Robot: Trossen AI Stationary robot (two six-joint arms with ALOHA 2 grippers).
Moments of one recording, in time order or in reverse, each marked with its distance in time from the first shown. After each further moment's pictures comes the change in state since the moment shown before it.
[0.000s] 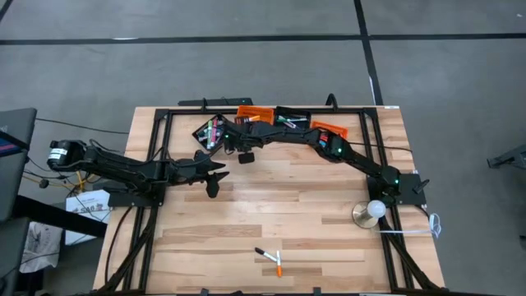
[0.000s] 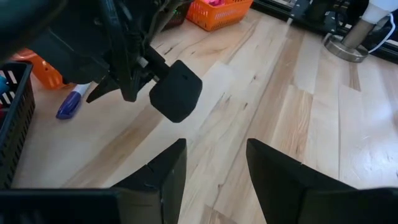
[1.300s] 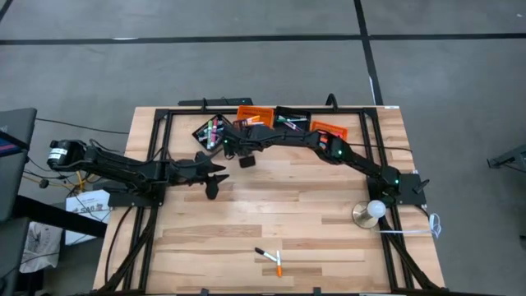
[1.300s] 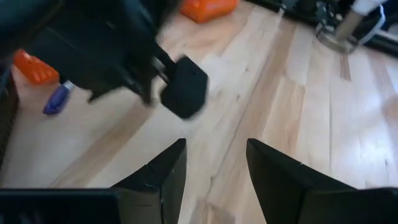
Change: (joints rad) left arm -0.003 0.000 0.000 -0.012 0.035 0.001; right arm 0.036 -0.007 -0.007 -0.019 0.015 -0.029
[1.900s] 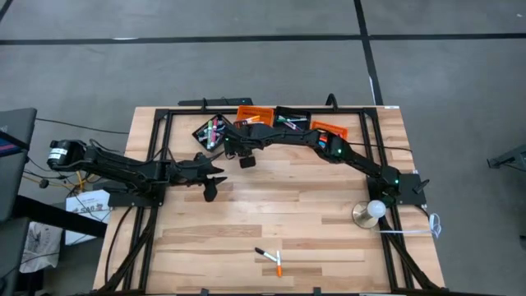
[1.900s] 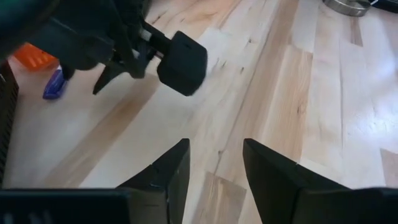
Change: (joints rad) left arm 0.000 0.000 0.000 -0.083 0.027 0.053; right arm -0.023 0.008 -0.018 0.013 -0.098 0.002
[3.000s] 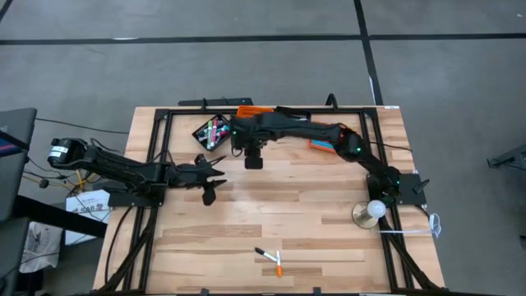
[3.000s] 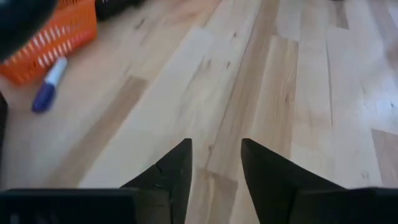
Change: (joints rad) left arm -0.057 -0.002 0.000 -0.006 -0.021 0.060; right arm 0.031 -0.217 -0.003 -0.318 -0.148 0.264
